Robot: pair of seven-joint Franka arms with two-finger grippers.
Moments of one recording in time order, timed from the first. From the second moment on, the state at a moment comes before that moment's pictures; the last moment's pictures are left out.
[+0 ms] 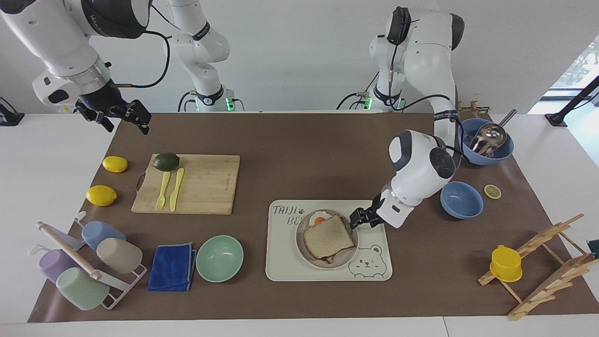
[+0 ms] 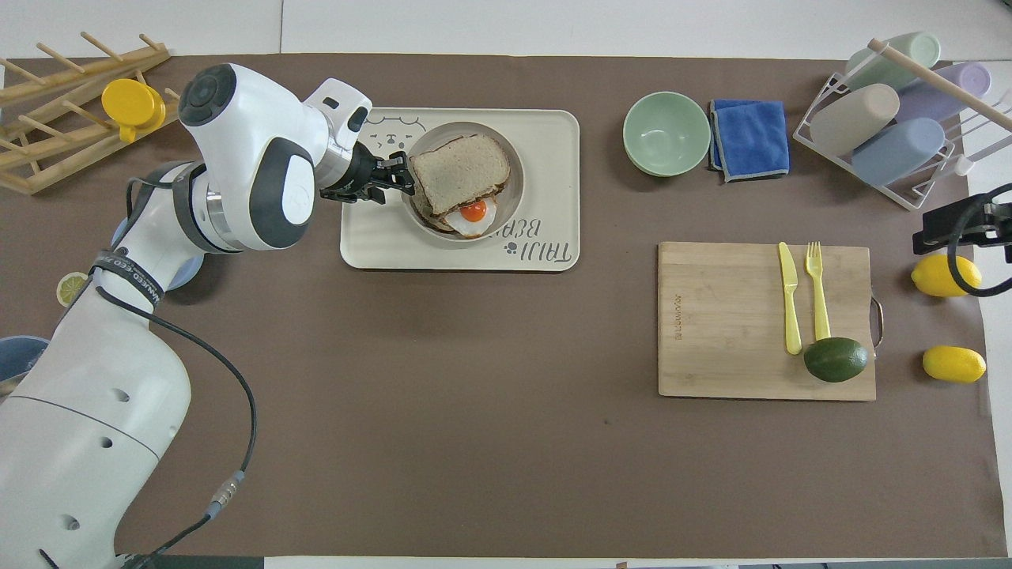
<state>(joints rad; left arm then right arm) -0.29 0.54 -0.02 -1.47 -0.33 2.09 -0.24 0.02 0.02 -0.13 -1.57 0.01 1.51 0.02</state>
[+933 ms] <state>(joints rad) -0.26 0.15 0.06 -1.46 -0.08 1.65 -0.24 0.02 0.02 -0.13 -1.57 0.01 1.51 0.02</state>
